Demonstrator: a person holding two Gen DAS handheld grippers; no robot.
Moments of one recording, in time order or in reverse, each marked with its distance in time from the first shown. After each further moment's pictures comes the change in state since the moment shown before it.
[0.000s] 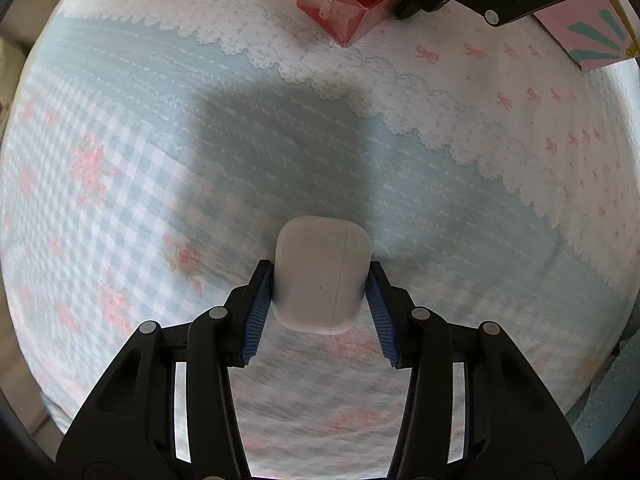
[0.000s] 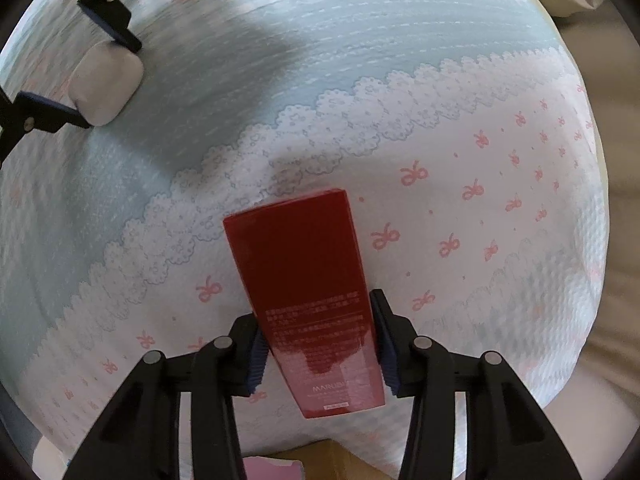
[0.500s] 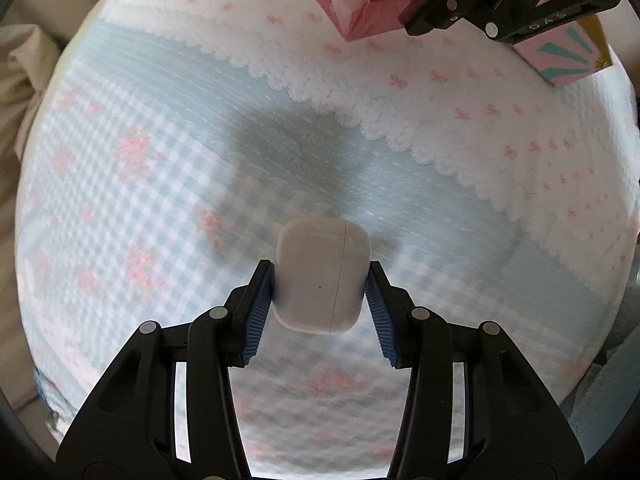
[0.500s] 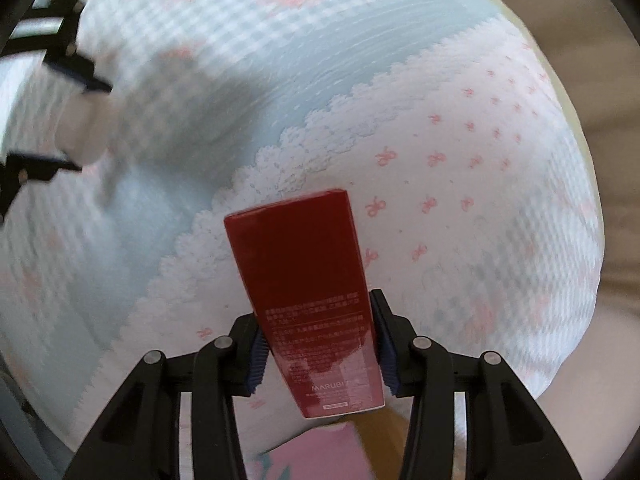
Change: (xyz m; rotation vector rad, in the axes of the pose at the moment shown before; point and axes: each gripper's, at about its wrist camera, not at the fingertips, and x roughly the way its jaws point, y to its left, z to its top) left arm -0.068 -0.011 -0.052 -0.061 -0.075 0.028; right arm -0.074 -0.017 -0.029 0.239 -0.054 0.051
